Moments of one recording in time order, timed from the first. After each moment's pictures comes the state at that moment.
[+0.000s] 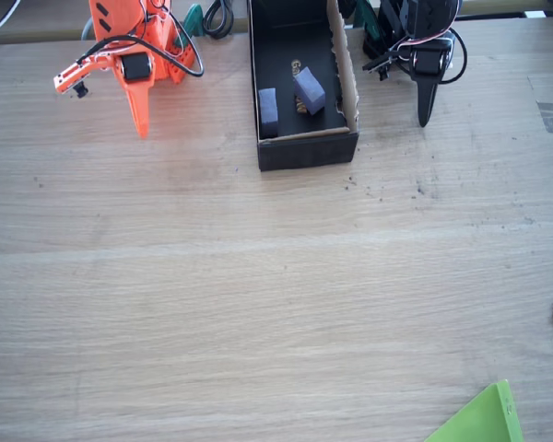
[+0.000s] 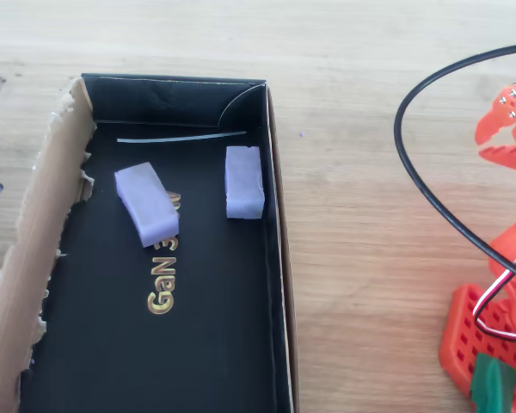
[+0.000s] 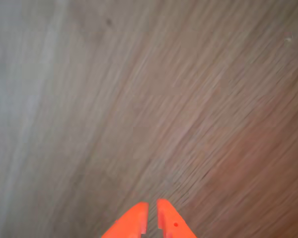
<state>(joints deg) 85.8 173.1 163.2 73.7 26.9</state>
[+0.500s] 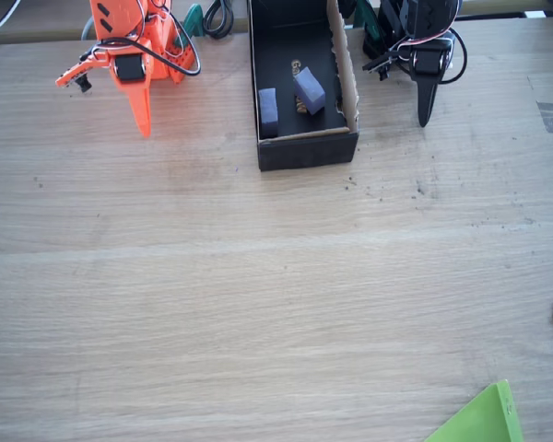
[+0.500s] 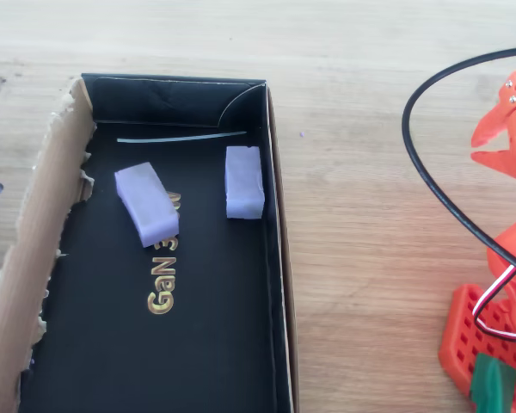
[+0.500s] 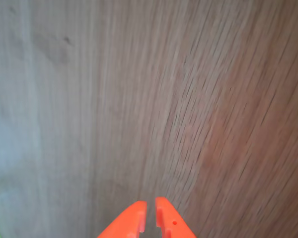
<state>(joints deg) 86.2 173.3 163.2 73.7 7.6</state>
